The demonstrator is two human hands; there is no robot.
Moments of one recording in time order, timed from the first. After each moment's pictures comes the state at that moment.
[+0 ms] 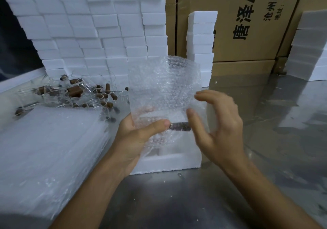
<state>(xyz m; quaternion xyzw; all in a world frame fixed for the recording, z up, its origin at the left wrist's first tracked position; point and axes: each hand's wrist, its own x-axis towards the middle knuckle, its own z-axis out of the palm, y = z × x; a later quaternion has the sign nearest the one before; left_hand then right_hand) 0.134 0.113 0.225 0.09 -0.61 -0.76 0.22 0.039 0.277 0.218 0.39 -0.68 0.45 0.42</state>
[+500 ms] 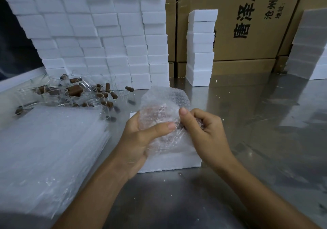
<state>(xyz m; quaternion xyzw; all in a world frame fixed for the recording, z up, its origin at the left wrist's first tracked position) 0.139 0.124 0.230 -0.02 -0.58 -0.80 0.16 0.053 0.262 0.215 0.38 -0.63 0.67 0.08</state>
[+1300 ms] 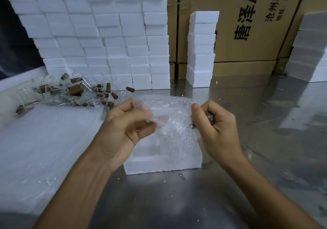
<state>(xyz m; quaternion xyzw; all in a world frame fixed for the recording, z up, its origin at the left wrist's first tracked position) 0.151 0.100 0.253 -0.04 -0.53 -0.82 0.19 0.042 0.270 0.219 0.36 -0.65 0.64 0.18</state>
